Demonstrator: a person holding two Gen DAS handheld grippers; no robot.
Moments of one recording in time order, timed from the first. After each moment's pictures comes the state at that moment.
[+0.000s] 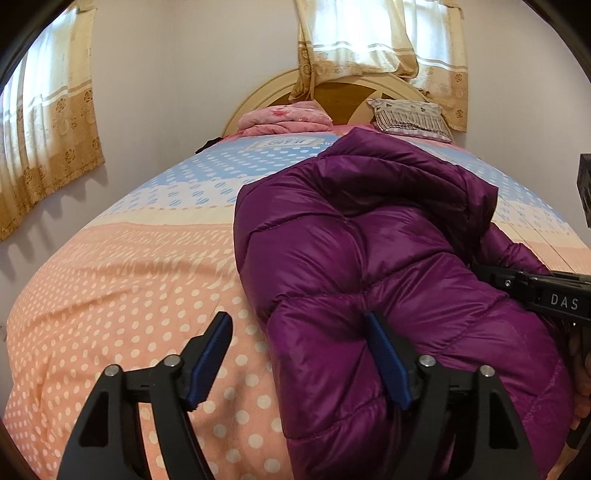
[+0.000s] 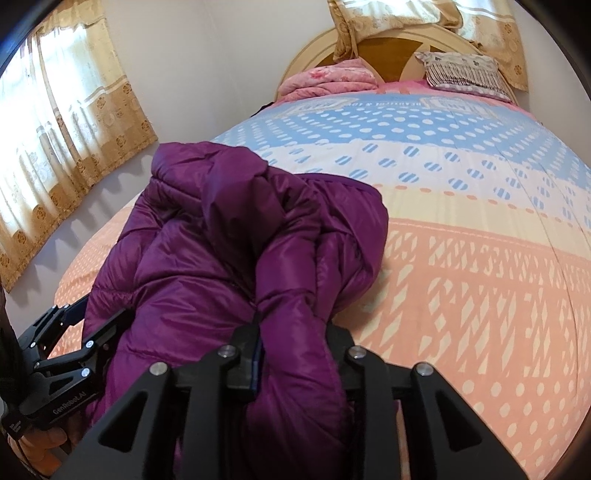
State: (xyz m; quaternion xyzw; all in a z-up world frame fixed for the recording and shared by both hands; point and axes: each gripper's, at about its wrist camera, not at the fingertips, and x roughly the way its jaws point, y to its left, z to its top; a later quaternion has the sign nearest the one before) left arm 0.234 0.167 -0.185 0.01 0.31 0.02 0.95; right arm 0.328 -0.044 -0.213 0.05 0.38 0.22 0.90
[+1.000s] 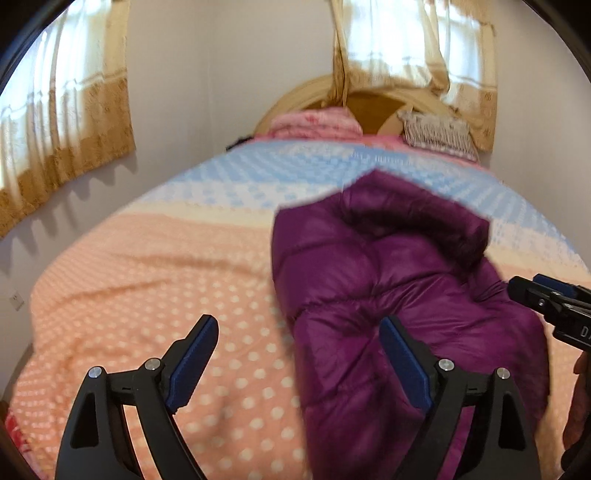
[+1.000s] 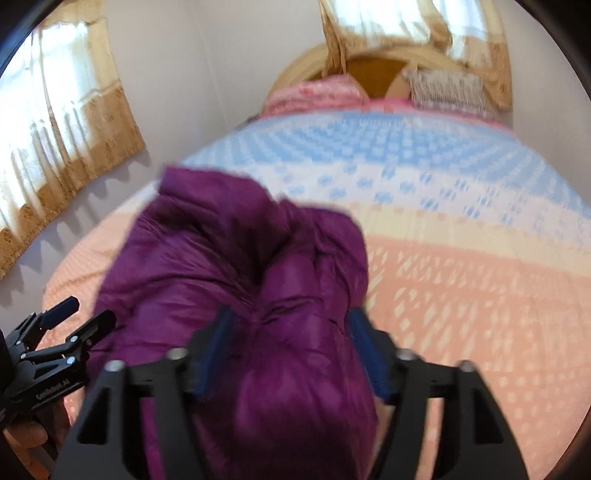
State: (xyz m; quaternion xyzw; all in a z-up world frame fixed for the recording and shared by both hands) left arm 0.194 0.174 -0.141 -0.02 0.30 0.08 0.95; right arm 0.284 -0.049 -0.168 0.02 0.33 0.17 0.93
